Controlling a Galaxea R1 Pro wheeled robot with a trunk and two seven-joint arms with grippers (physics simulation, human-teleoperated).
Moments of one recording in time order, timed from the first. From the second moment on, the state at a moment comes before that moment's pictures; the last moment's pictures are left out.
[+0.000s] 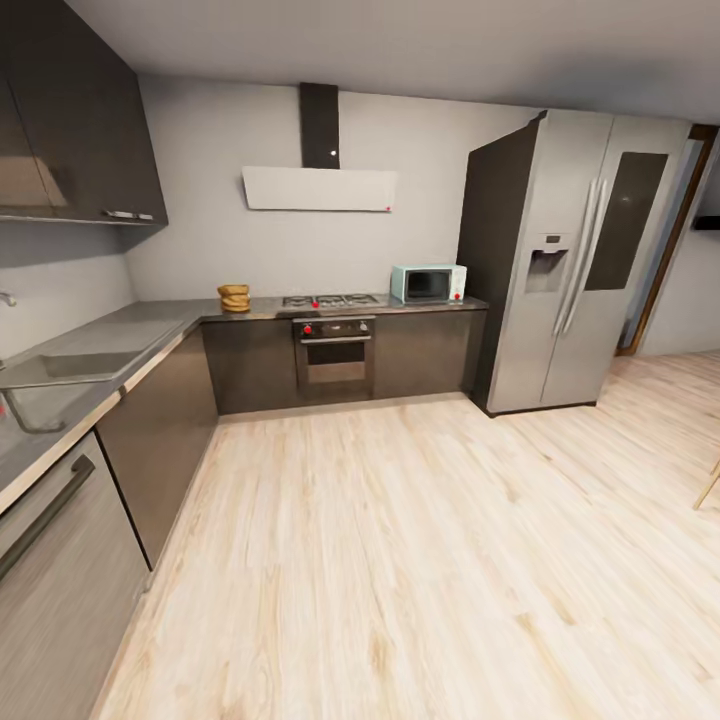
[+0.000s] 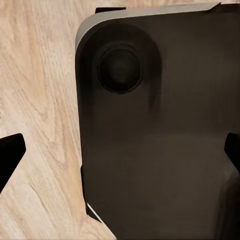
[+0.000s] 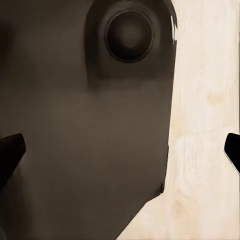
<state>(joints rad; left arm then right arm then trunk) 0.00 0.01 -0.02 -0.05 0.00 0.00 0.01 0.00 0.00 0.00 0.00 0.00 0.00 0.00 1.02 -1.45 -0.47</state>
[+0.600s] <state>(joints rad) 0.00 0.00 -0.01 -0.05 0.00 0.01 0.01 0.00 0.00 -0.01 0.00 -0.01 0.00 0.00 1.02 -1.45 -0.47</state>
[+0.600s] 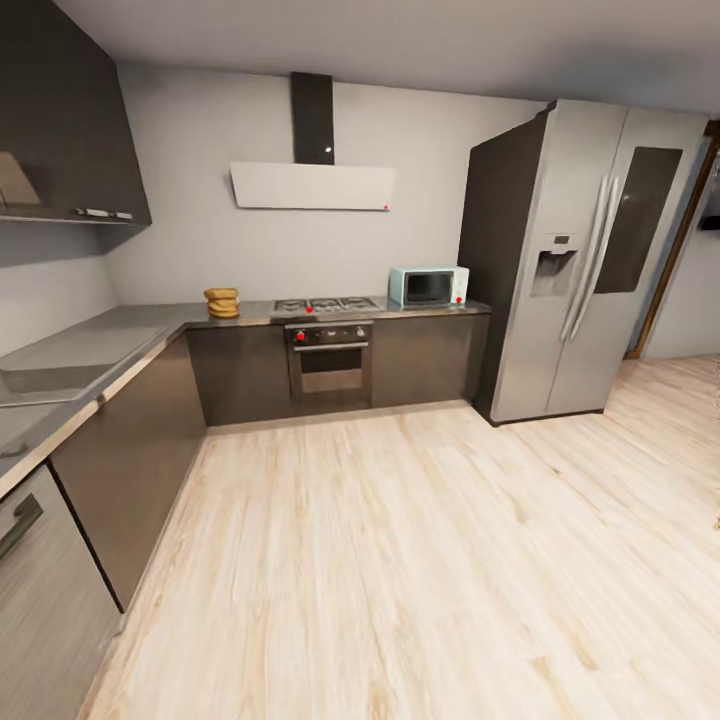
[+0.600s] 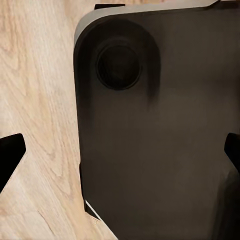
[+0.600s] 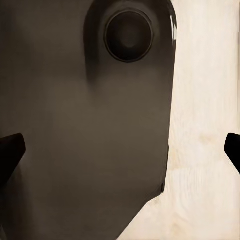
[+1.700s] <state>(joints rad) 0.00 -0.02 -0.02 -0.05 0.00 -0.01 0.01 0.00 -0.01 -0.07 0.00 -0.01 0.00 -0.01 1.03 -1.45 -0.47</state>
